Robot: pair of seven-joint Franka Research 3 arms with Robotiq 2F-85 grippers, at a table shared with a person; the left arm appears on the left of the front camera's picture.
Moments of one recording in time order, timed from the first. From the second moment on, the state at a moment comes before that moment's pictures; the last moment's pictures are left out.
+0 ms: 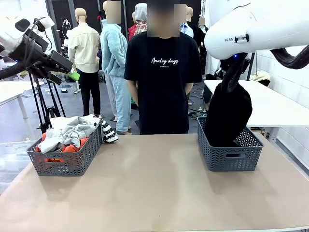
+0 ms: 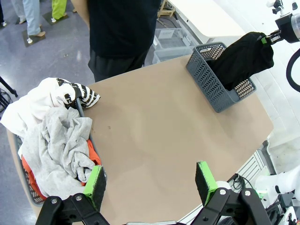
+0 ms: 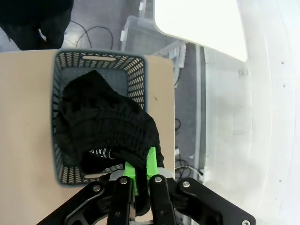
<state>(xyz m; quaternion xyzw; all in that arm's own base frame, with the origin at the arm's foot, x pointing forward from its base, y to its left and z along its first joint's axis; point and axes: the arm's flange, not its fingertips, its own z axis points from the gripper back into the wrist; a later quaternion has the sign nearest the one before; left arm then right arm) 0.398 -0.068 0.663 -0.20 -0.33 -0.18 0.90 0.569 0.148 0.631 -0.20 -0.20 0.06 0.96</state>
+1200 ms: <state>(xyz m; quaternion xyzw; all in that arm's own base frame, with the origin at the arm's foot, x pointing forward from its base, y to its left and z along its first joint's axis) 0.398 -0.068 0.663 -0.20 -0.33 -0.18 0.90 0.657 0.078 0.520 -0.06 -0.07 0.04 1.00</state>
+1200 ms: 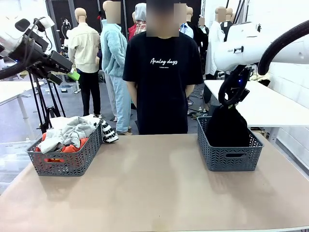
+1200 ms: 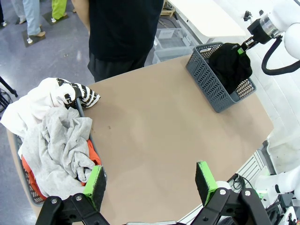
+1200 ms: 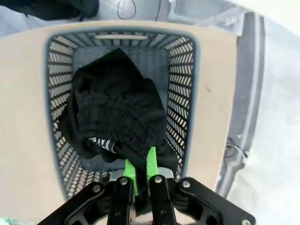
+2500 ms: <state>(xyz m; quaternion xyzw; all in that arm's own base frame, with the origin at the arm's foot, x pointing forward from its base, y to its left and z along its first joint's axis) 0.398 -0.068 0.663 -0.20 -0.33 -0.18 0.90 0.694 0.076 0.428 0.02 0.06 0.06 1.00</state>
